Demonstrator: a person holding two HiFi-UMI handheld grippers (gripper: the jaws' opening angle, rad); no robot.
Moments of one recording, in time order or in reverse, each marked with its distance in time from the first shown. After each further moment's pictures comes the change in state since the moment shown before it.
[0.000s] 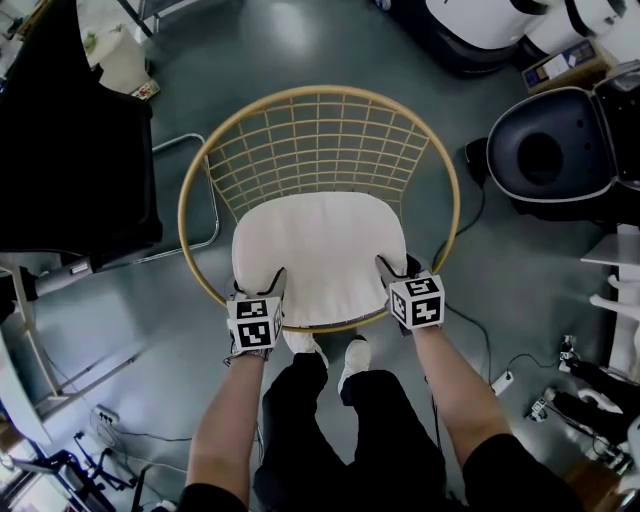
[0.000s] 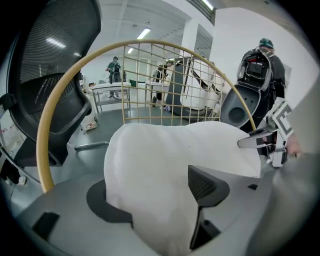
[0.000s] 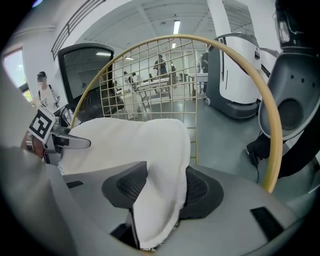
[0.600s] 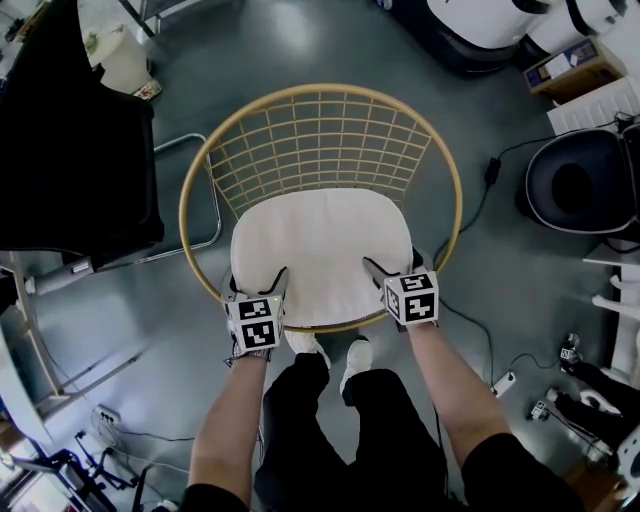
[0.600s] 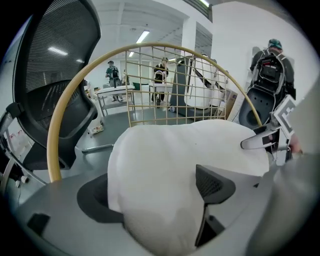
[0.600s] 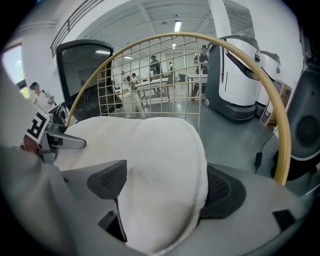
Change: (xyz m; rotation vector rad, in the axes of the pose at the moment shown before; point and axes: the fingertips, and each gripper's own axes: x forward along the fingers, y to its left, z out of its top) left arm -0.004 0.009 0.003 0.019 -0.009 0.077; right arm 0.011 0.004 0.005 -0.006 0.000 -0.029
